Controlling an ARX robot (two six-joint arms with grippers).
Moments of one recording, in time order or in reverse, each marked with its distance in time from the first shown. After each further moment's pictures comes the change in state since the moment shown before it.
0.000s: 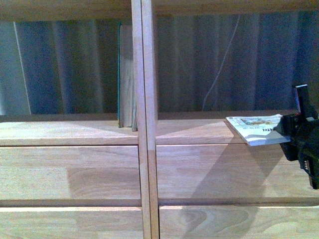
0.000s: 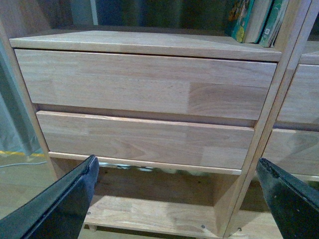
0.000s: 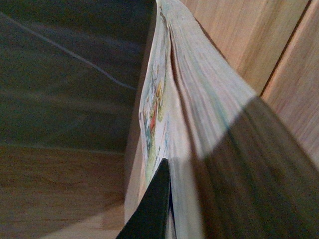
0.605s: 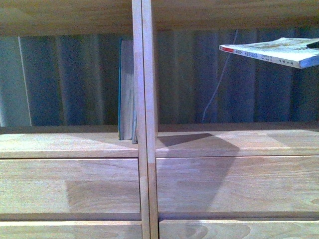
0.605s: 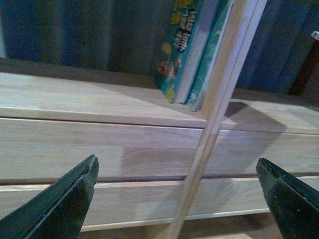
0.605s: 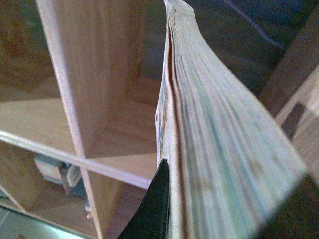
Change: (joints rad) left arm 0.234 0.872 0.382 0.595 0.593 -0.218; right arm -0.078 -0.451 -0.159 0.063 -0.351 0.008
